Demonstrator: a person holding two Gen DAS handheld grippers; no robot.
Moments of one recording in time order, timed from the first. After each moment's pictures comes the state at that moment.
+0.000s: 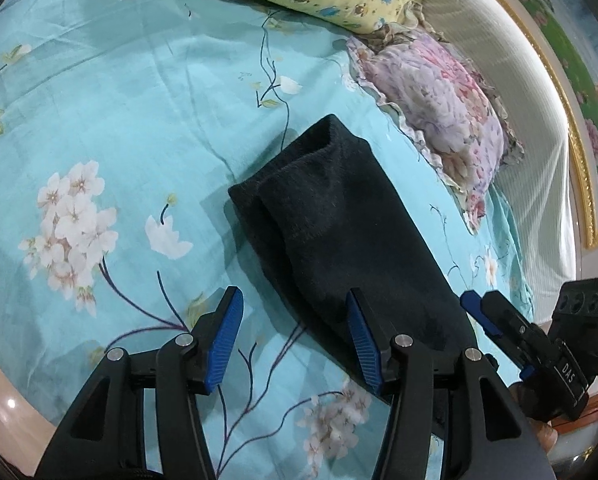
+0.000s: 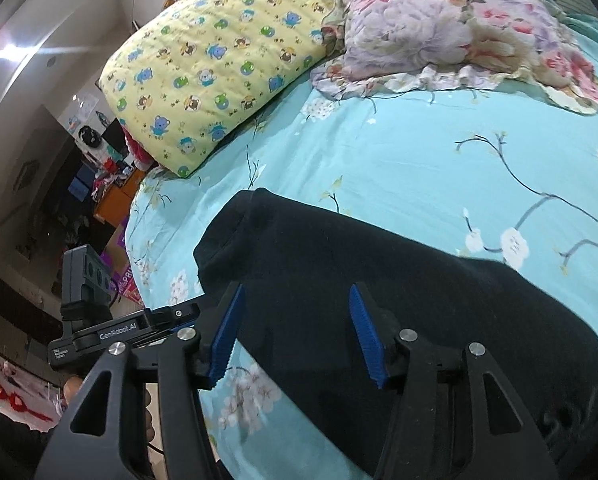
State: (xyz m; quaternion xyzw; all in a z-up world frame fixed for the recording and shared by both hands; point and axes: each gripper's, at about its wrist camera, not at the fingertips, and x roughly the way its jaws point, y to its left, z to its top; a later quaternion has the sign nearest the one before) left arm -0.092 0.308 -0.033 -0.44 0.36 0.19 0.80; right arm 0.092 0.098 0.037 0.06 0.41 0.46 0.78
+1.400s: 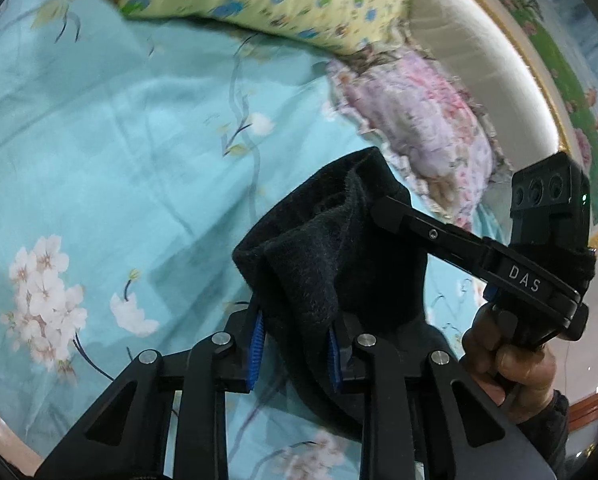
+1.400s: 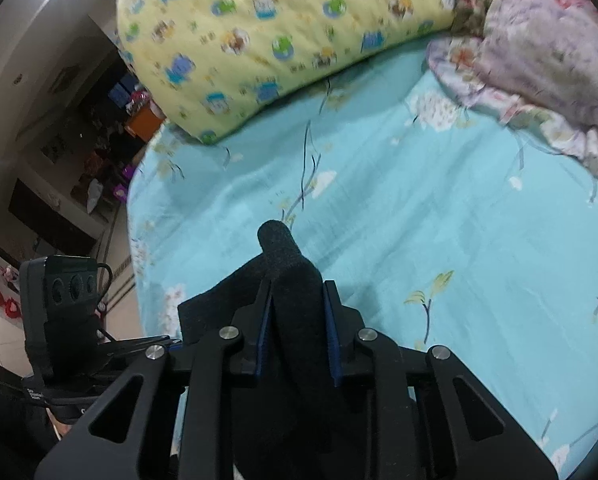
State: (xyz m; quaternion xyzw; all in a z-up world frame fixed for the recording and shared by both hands) left arm -0.063 0.320 -0.010 -0.43 0.32 0.18 0.83; right arm 0.153 0.237 0.050 -0.06 0.42 0.56 0.71
